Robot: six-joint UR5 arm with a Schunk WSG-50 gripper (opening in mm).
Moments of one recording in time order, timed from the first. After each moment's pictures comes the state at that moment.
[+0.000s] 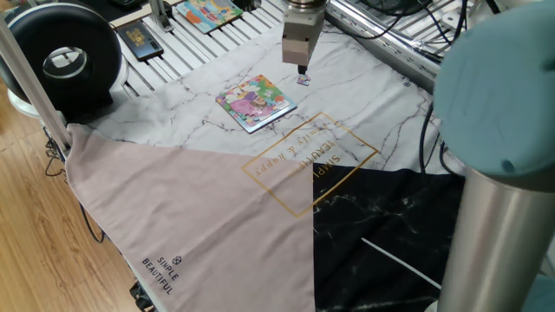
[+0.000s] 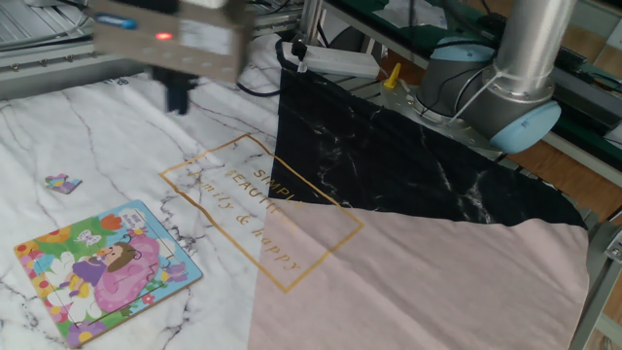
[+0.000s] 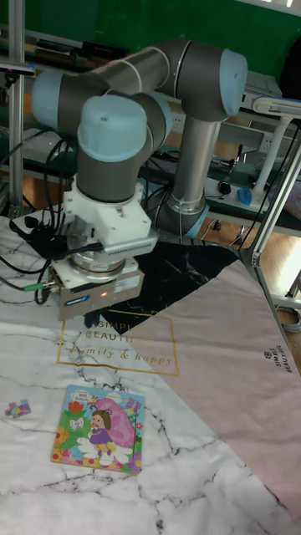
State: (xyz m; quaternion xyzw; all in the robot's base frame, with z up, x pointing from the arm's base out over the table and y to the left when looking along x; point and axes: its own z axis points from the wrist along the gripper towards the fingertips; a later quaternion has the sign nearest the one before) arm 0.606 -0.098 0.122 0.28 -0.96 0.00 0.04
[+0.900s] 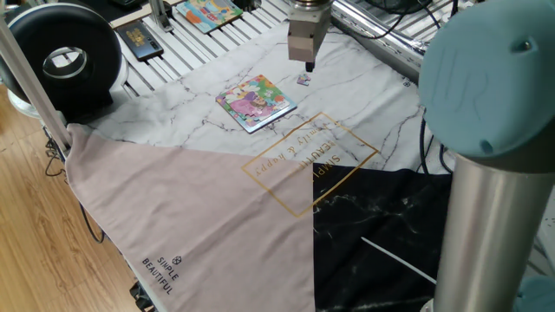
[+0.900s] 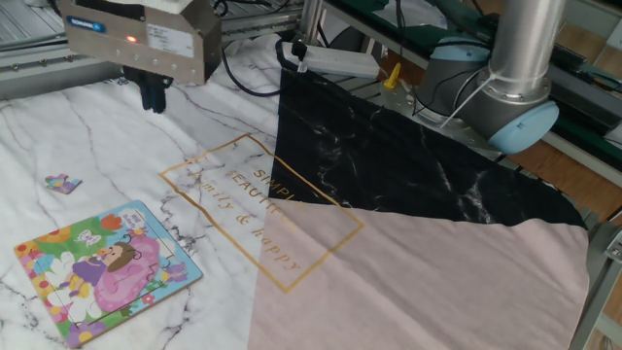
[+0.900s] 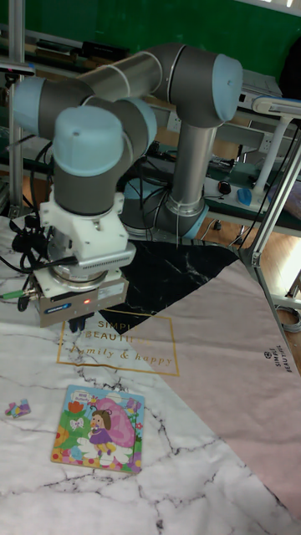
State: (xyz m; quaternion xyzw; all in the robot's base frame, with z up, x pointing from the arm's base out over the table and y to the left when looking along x) arm 0.608 -0.109 0.109 0.28 -0.96 -0.04 0.06
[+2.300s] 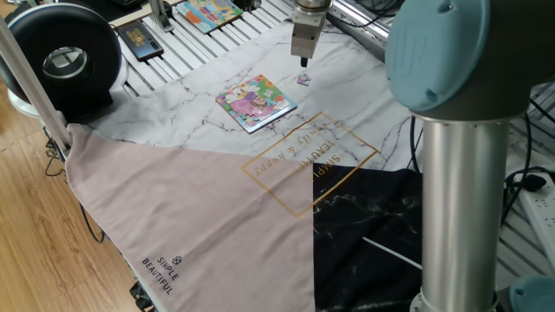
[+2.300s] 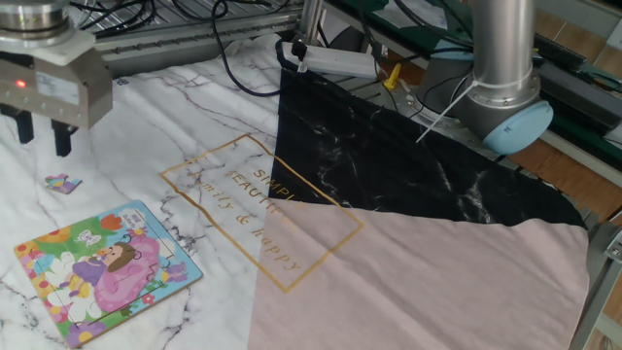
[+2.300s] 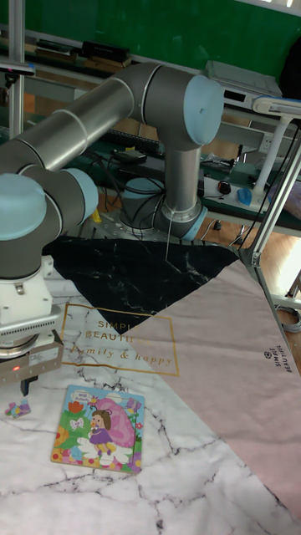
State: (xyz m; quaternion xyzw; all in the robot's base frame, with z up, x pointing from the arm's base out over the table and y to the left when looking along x) arm 0.698 -0.191 0.032 0.28 -0.96 0.01 -0.01
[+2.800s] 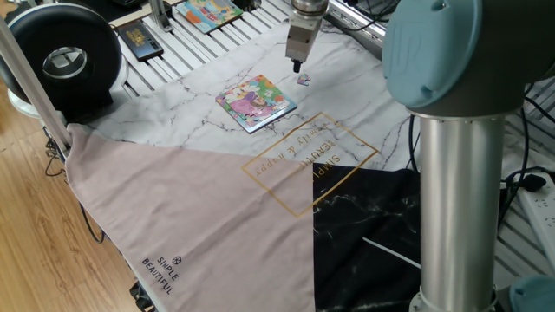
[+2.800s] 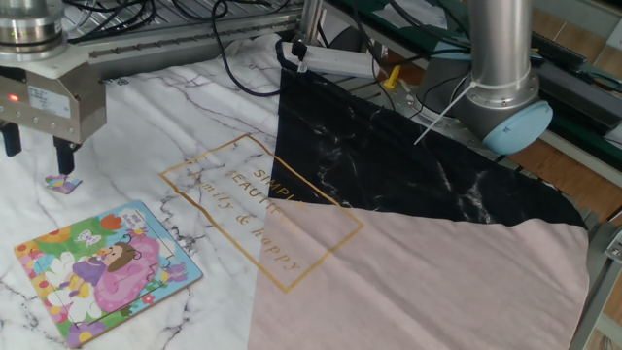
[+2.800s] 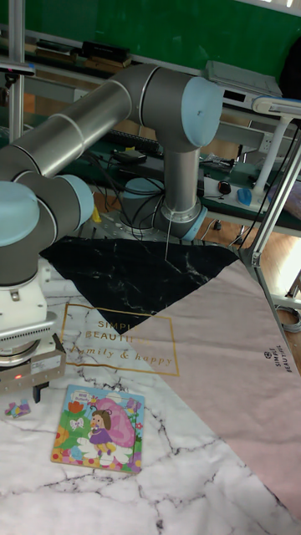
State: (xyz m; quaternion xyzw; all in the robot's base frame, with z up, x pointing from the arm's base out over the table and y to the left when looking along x) arm 0.706 -0.180 0.024 0.26 -0.97 -0.01 -0.02
